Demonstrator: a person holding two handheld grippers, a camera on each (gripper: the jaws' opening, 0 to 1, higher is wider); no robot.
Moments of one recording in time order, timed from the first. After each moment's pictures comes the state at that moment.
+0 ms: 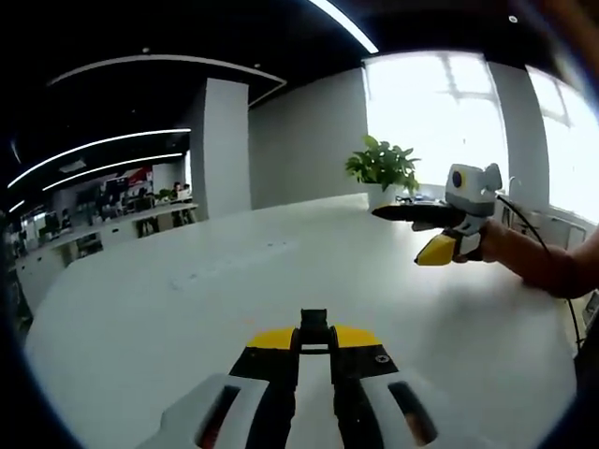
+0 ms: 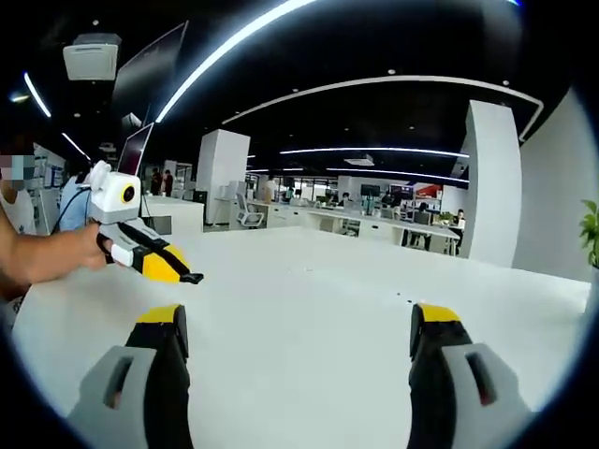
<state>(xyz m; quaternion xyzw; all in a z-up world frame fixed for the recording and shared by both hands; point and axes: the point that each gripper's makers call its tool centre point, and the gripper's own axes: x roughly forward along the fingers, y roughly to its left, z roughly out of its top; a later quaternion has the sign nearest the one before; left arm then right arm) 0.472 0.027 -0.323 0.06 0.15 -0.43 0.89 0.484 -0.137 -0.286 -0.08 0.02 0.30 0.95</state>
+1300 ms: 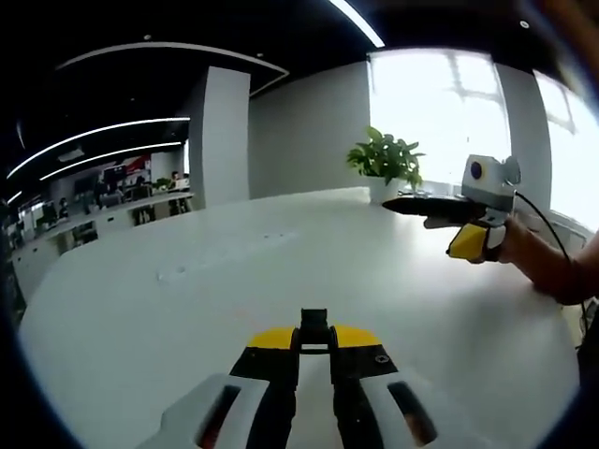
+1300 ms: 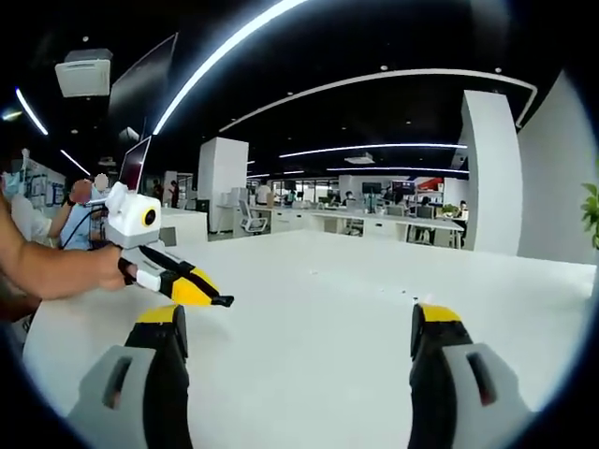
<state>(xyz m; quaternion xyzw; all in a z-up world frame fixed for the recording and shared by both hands) 0.491 0.001 -0.340 0.06 0.18 -0.43 0.88 0.477 -0.138 -0.280 -0.05 0.03 0.31 0.95</state>
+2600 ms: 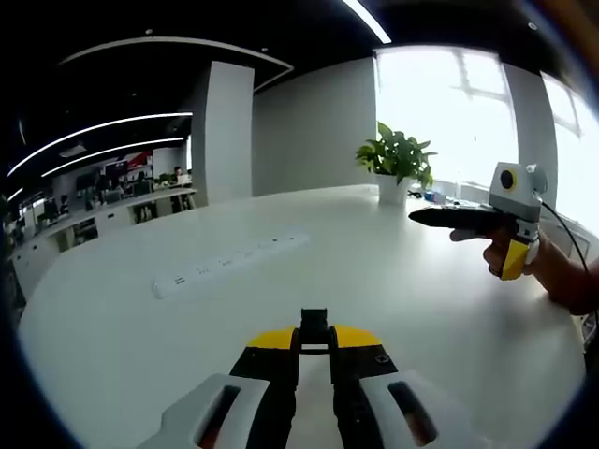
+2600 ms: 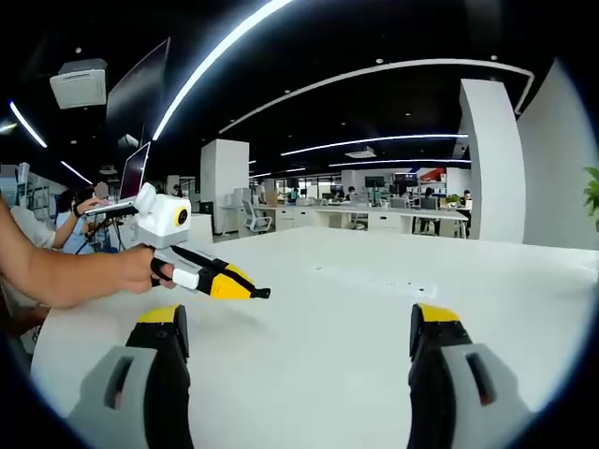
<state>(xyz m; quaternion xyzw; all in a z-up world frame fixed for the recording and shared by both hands) 0.526 -0.017 -0.337 0.05 0.19 -0.43 0.88 0.476 -0.139 -0.286 -0.03 0.05 0.32 0.95</state>
